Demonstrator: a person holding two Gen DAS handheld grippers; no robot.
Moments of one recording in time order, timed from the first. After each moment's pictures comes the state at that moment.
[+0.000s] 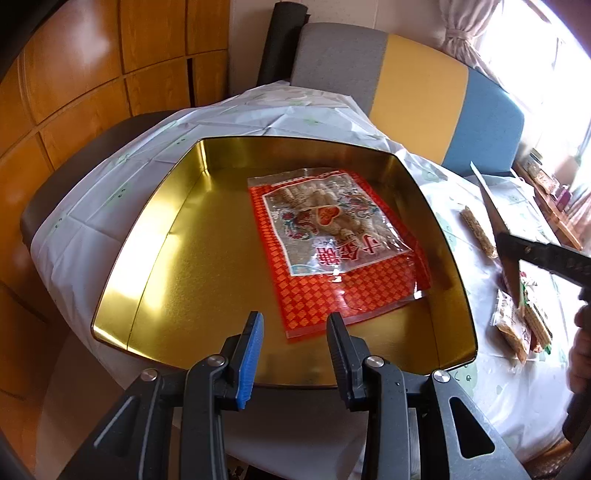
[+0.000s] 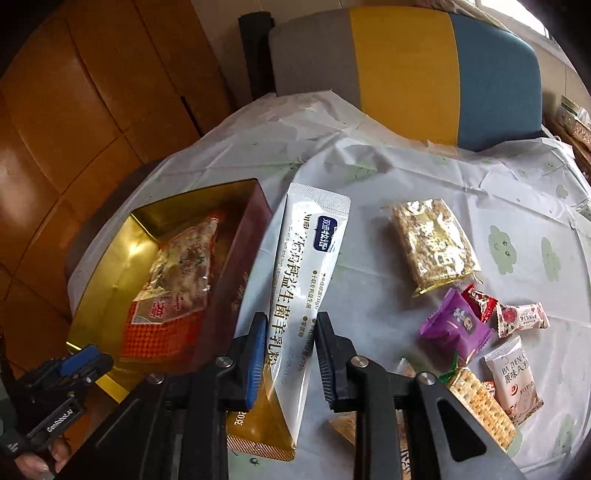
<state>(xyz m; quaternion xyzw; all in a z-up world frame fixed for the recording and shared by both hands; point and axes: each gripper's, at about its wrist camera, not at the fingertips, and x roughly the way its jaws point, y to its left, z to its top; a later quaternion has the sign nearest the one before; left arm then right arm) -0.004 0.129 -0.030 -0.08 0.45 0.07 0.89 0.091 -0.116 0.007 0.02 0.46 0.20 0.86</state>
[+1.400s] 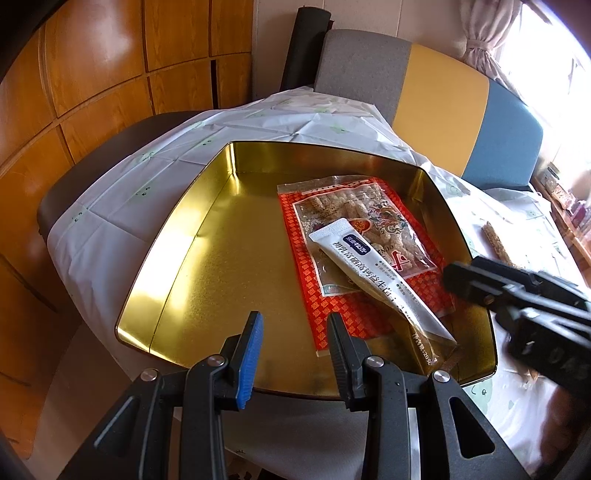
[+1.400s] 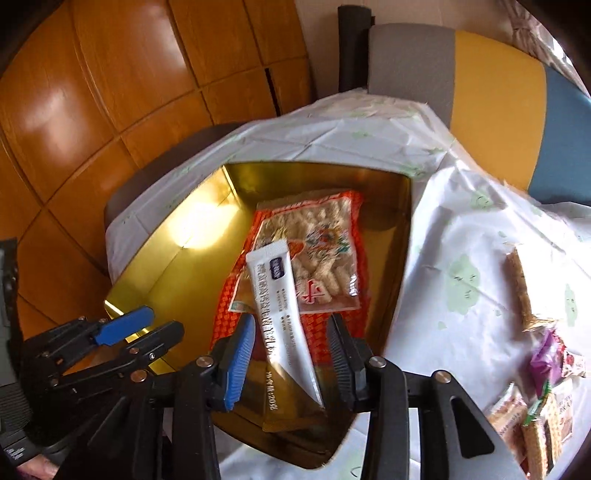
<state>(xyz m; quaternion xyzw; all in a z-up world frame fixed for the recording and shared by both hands) -0.003 0.143 -0.028 -0.09 0.44 0.11 0.89 0.061 -0.001 -0.007 -0.06 0.45 0.30 0.84</state>
